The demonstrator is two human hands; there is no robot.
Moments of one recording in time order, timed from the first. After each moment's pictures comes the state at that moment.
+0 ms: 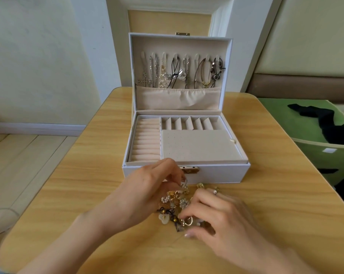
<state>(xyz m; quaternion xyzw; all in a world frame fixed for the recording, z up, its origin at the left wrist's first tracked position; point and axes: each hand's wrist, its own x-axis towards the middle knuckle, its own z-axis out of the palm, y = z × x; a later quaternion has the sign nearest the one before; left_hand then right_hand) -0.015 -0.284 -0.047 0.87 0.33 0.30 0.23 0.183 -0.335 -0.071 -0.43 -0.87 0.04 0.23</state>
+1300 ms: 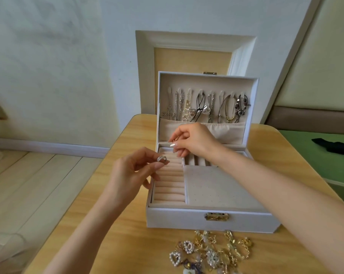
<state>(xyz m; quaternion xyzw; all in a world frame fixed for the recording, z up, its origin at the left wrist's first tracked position) -0.059 -0.213 -0.031 0.63 0.45 0.52 0.37 0.109 -0.127 0.004 -0.50 -0.73 0.33 0.31</state>
